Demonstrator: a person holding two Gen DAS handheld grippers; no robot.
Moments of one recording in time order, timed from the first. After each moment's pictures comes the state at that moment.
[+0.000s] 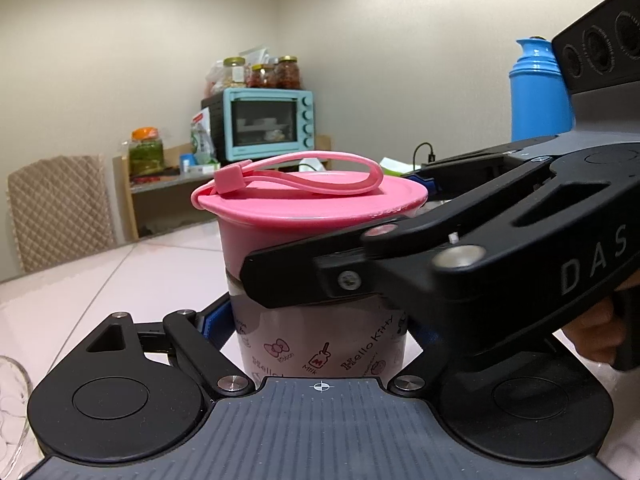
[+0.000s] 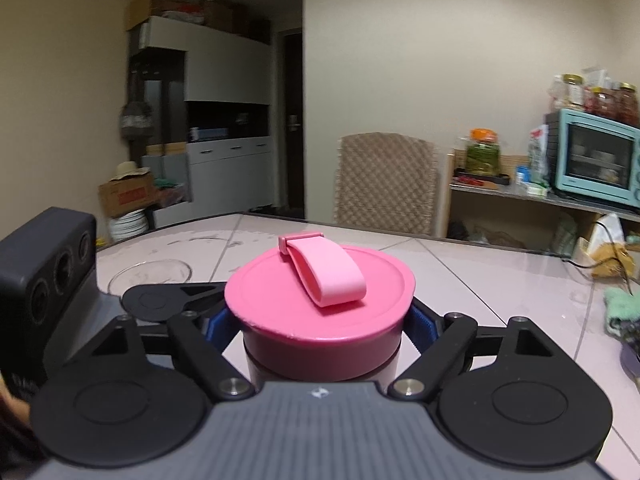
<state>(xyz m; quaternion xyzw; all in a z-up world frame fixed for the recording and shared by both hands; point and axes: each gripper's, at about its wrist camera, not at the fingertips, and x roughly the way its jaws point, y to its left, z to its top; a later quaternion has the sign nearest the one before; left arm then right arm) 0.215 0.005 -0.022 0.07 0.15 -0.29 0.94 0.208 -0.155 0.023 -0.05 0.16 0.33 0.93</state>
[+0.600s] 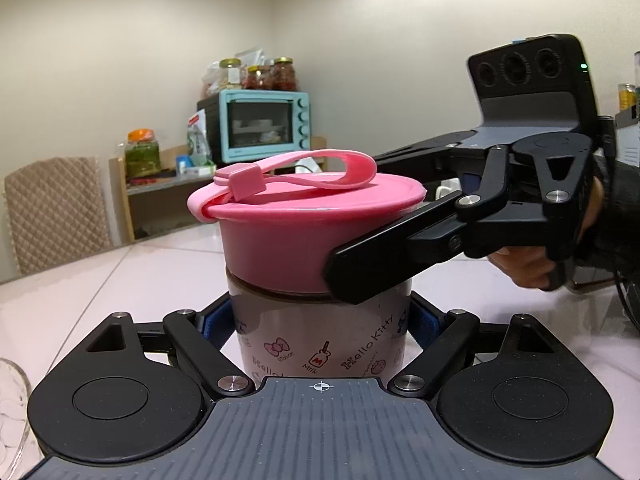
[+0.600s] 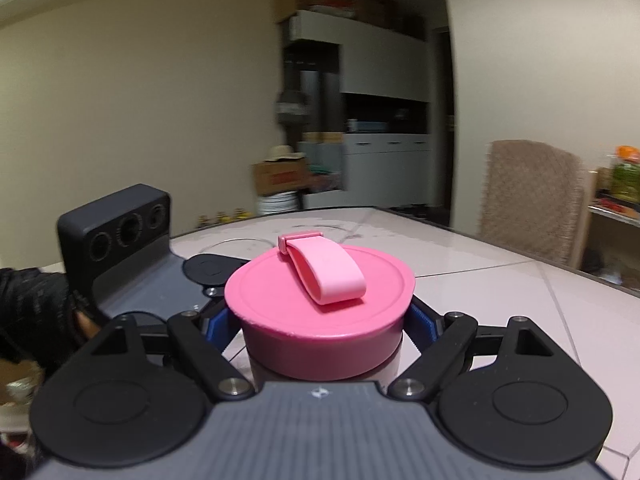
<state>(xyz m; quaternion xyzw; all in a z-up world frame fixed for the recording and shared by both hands) 0.221 0.011 -0.026 0.07 0.14 -0.30 0.94 0.259 -0.192 0.032 -0.08 0.15 0.56 0.81</state>
